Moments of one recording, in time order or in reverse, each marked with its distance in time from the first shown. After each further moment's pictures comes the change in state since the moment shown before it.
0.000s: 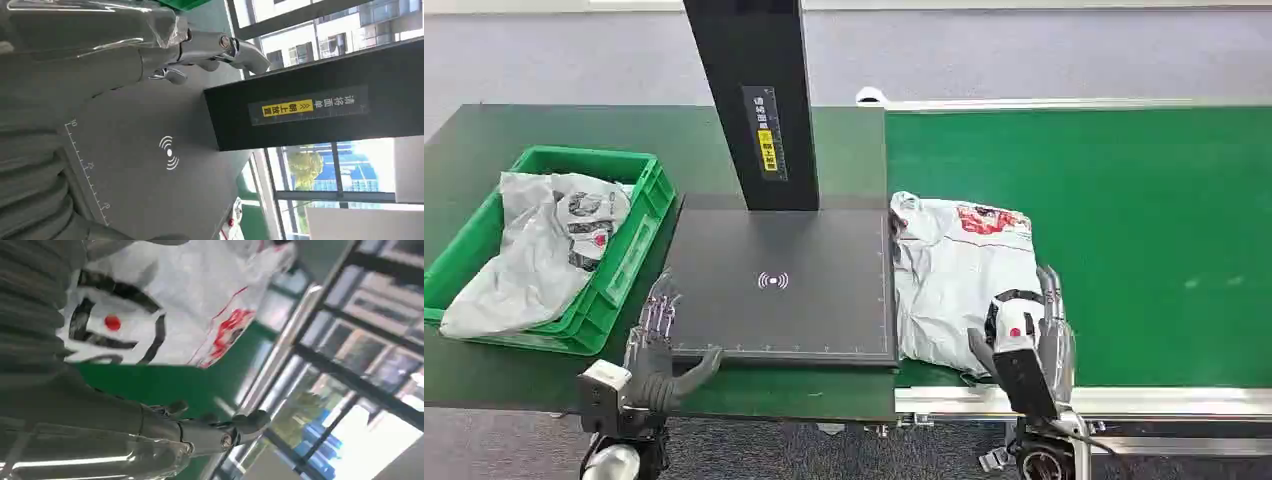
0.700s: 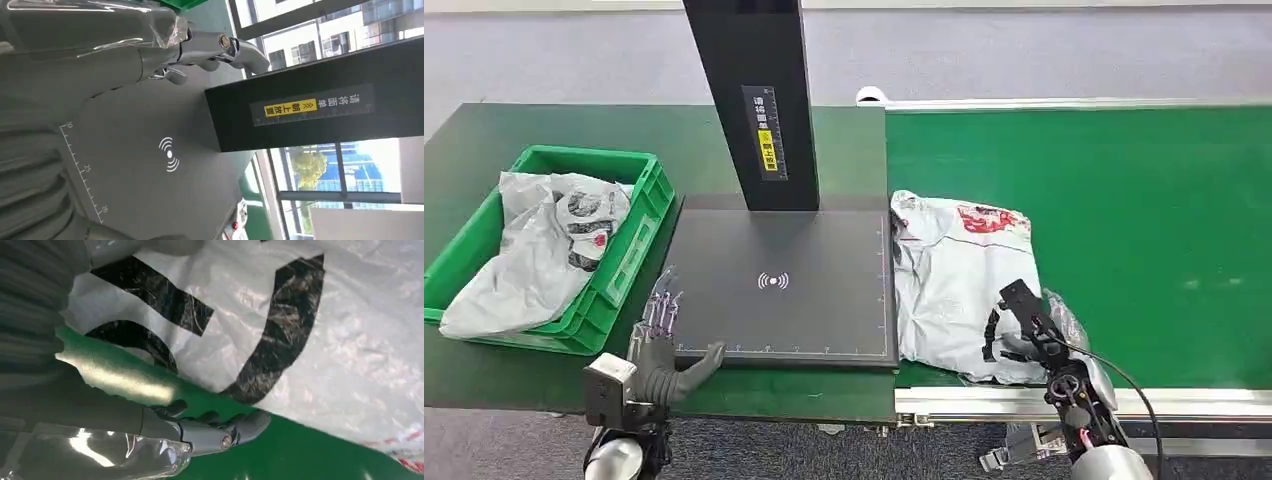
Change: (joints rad) left arm -0.022 0.007 -0.008 0.023 0.001 0.013 0.010; right arm -0.496 -0.189 -0.152 0.895 0.171 0.196 0.248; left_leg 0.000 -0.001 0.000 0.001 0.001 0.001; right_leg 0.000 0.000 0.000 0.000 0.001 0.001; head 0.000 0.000
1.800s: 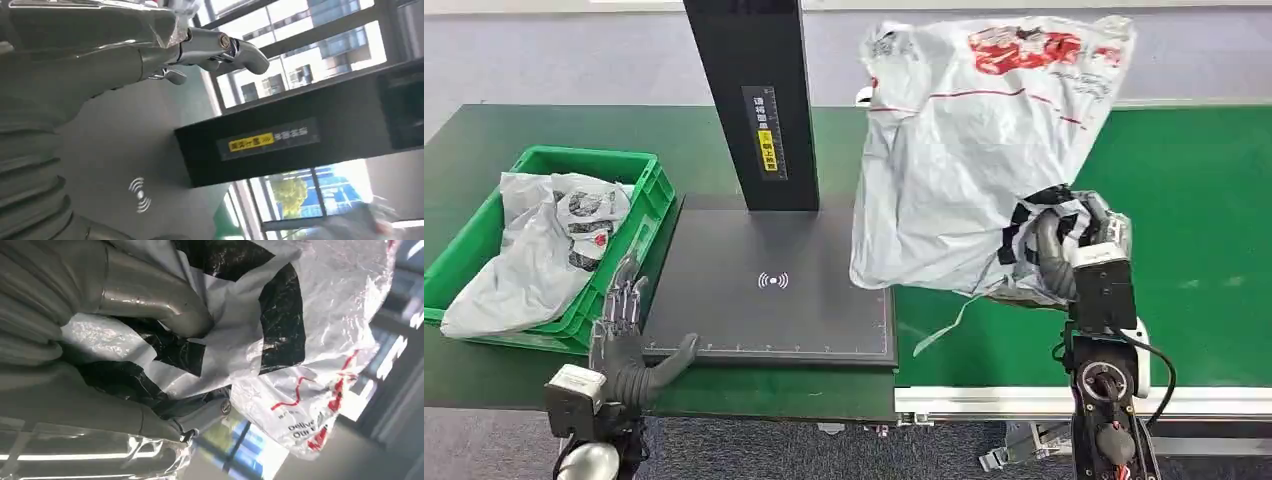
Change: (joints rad) left arm 0.024 0.015 0.015 -0.162 -0.039 0.062 -0.019; right arm 0.223 0.047 0.209 -1.001 -0.481 0.021 -0.257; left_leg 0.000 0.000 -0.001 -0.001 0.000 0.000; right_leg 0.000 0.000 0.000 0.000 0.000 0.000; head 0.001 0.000
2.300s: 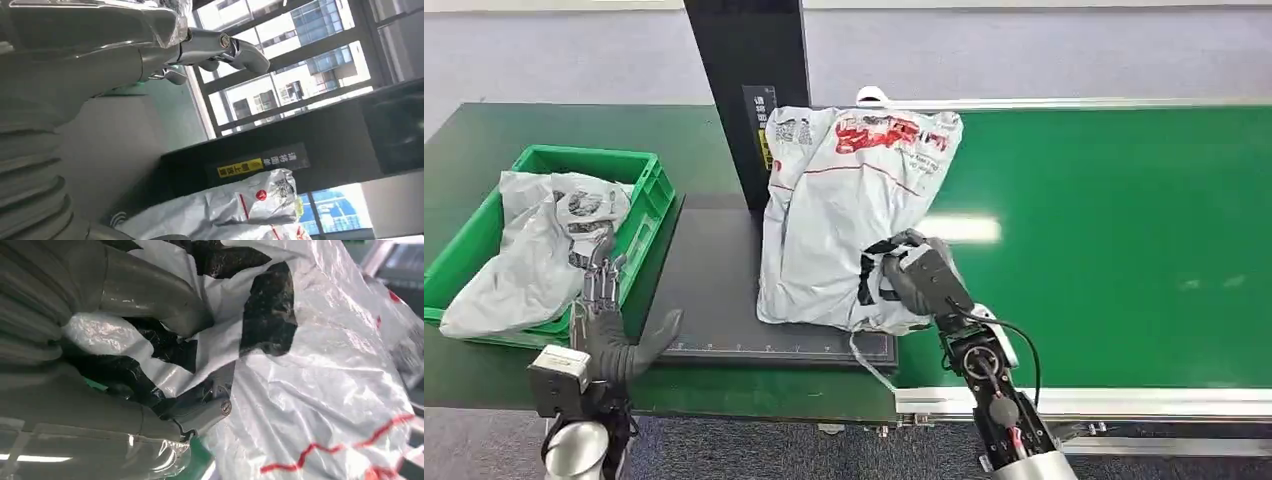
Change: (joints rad) left arm -0.067 0.015 0.045 0.004 -0.016 0.013 0.005; right arm -0.141 0.151 0.236 0.493 0.015 0.130 0.006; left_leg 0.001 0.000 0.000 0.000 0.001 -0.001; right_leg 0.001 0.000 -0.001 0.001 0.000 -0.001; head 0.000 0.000
